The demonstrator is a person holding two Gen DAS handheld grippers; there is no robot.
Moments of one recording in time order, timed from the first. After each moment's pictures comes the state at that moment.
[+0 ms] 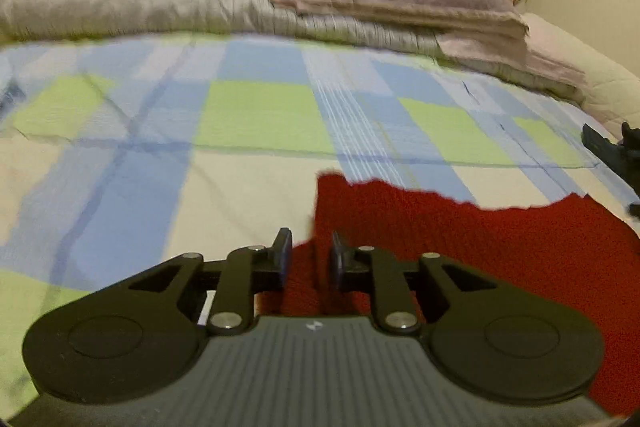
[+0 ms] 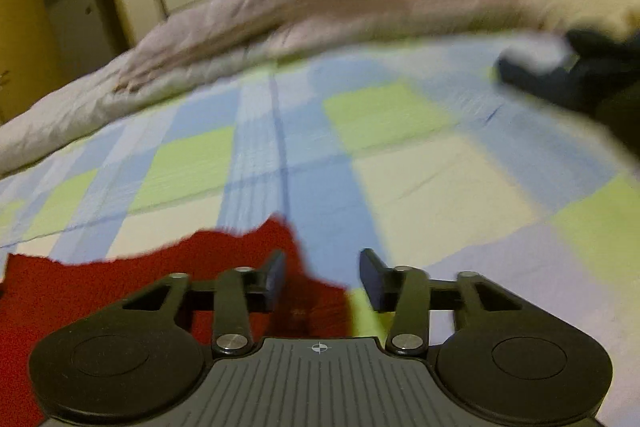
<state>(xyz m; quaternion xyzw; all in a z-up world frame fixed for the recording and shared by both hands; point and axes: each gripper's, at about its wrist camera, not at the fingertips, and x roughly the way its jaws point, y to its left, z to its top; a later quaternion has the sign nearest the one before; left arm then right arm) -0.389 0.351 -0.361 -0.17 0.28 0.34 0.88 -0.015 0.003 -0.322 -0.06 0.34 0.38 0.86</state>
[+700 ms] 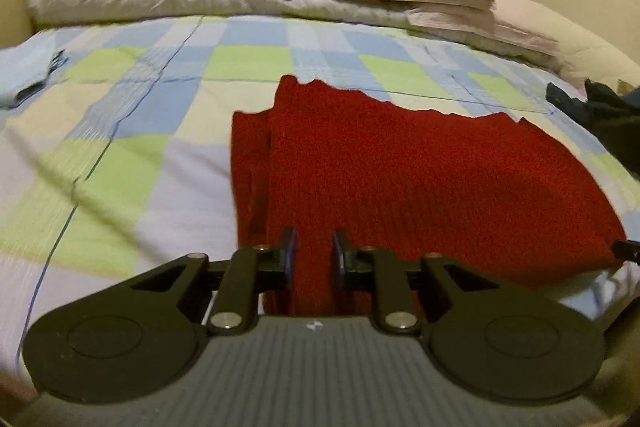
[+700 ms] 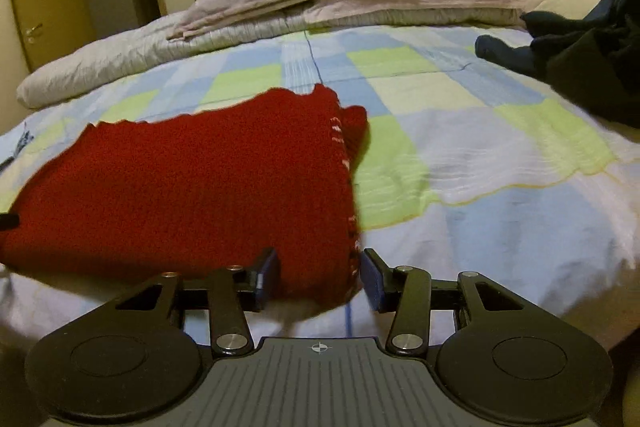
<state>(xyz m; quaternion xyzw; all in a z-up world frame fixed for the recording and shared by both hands) -0.458 0.191 -0.335 -0.19 0.32 0.34 0.86 -0.188 -0.120 -0.323 -0.09 0.36 0.41 0.84</state>
